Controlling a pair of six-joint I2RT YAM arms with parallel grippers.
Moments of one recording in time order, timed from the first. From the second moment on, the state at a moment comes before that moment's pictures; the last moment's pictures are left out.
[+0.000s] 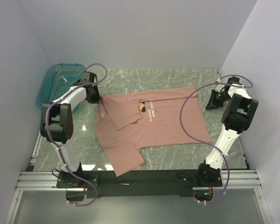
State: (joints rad) left arm -0.11 1.89 1.36 -0.48 -0.02 -0.39; right arm -0.42 2.19 1.67 -0.81 -0.43 -0.20
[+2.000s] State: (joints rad) left arm -0.09 2.04 1.48 -0.50 0.04 -0.35; right arm -0.42 2.19 1.67 -0.82 -0.46 -0.20
